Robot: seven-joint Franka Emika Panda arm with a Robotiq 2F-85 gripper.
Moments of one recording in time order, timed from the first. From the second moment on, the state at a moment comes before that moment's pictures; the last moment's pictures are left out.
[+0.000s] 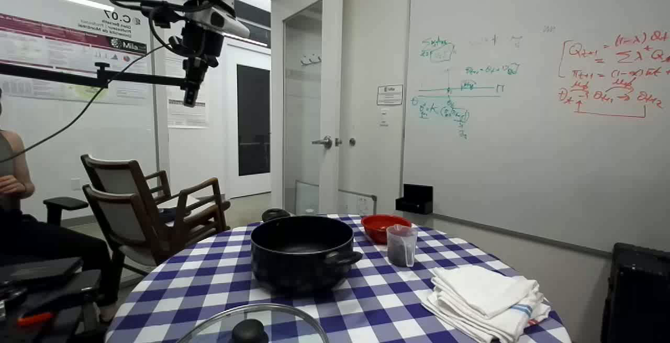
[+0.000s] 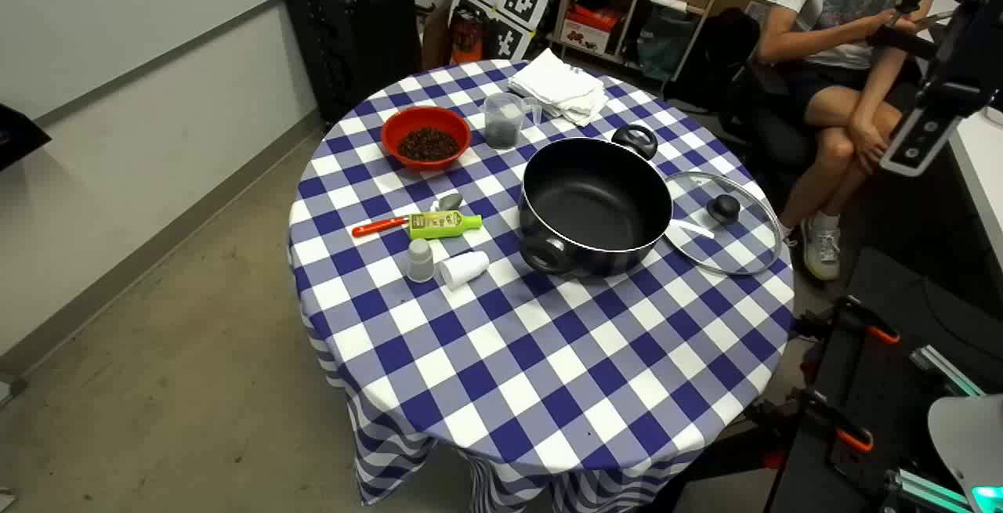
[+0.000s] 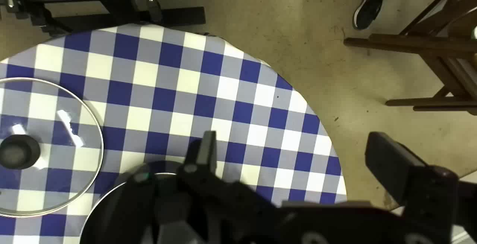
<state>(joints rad) 0.12 -0.37 0.08 -2.23 0.31 1.72 0.22</state>
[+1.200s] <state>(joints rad) 0.04 -0.30 0.06 -2.25 0.31 1.75 0.26</state>
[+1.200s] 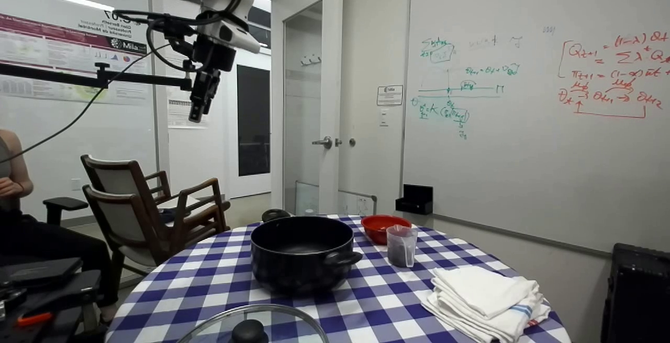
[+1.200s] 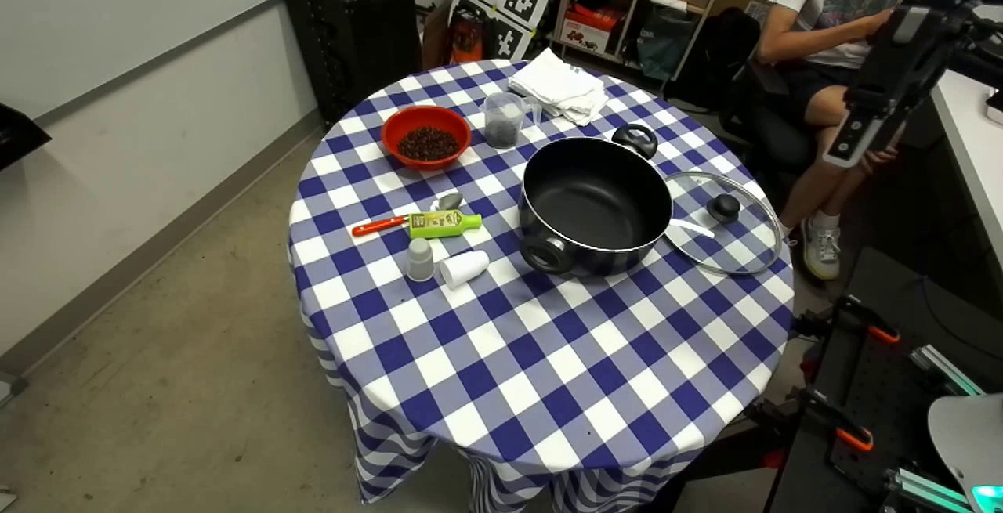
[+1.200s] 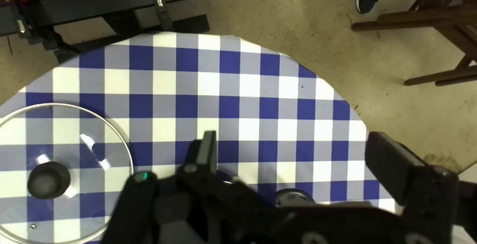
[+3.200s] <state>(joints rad) -0.17 0.20 -0.20 -2.48 0.53 2.60 0.62</state>
